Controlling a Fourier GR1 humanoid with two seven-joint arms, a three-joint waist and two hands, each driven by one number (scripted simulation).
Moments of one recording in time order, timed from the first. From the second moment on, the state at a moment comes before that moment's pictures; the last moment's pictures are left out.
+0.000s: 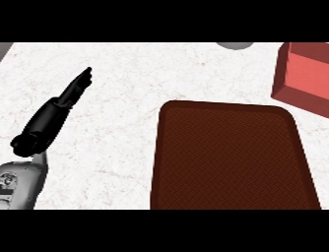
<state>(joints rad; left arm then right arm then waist) -0.27 0.23 0.00 -1.54 -0.14 -0.24 -0.06 -0.88 -0.84 -0.15 -0.66 0.81 0.39 -0.52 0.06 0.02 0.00</state>
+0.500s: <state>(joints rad) -0.27 0.22 -0.01 -1.54 -0.15 -0.25 -0.07 -0.94 -0.89 -0.03 -0.40 0.94 0.40 -0.73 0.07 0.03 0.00</state>
